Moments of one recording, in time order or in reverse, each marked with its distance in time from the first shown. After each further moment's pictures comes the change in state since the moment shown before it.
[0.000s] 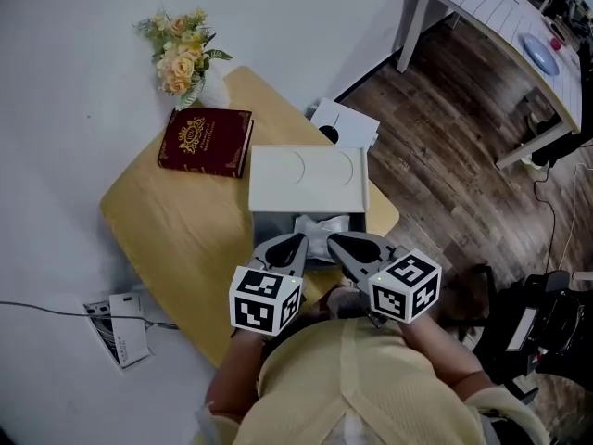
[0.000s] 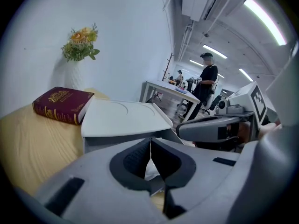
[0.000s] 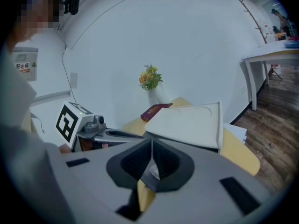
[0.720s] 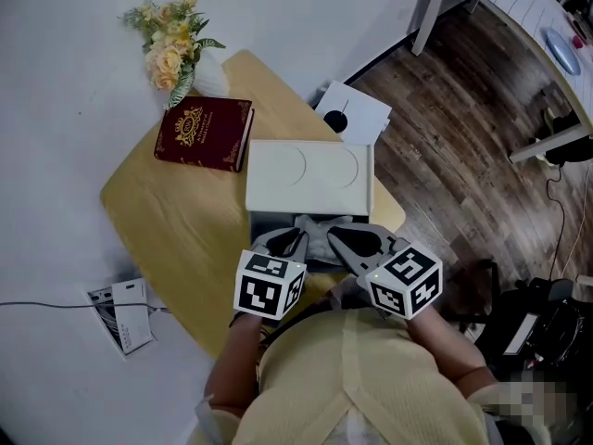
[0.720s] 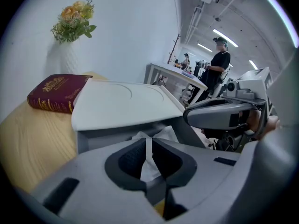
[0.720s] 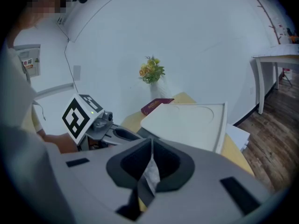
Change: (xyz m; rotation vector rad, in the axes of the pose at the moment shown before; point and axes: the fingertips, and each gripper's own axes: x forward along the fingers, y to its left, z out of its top) left arm 0.032 0.018 -0.023 -0.029 0.222 0.038; right arm 0.017 -0.021 0.002 -0.068 0.103 0.055
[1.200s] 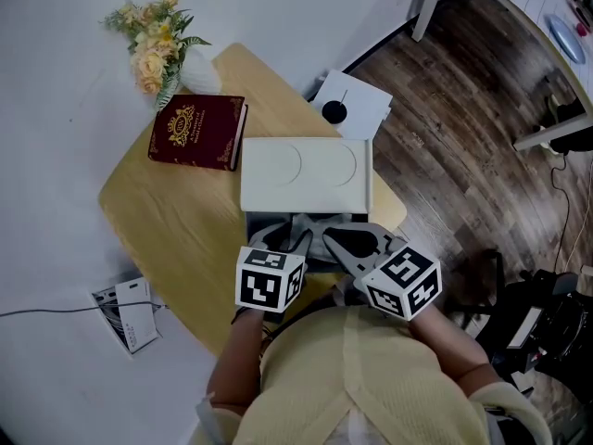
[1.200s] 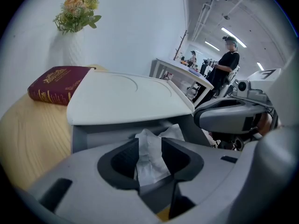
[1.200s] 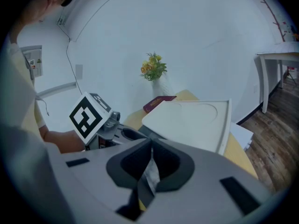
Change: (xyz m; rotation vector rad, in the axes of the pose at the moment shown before) left arm 0.015 0.010 -0.007 -0.061 0.053 0.034; right arm 0.005 0.001 -0.005 -0.011 0.031 0.039
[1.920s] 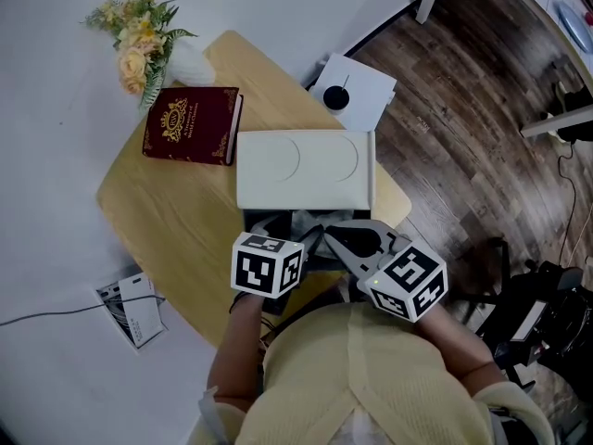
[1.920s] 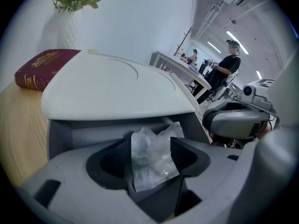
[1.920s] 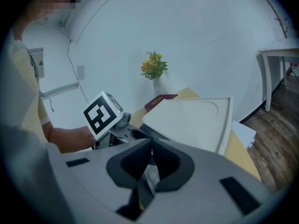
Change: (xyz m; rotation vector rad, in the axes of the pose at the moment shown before) left arm 0.023 0.000 -0.007 -0.063 0.089 -0.090; right arm 0.003 -0.003 -0.004 0.004 0.009 0.035
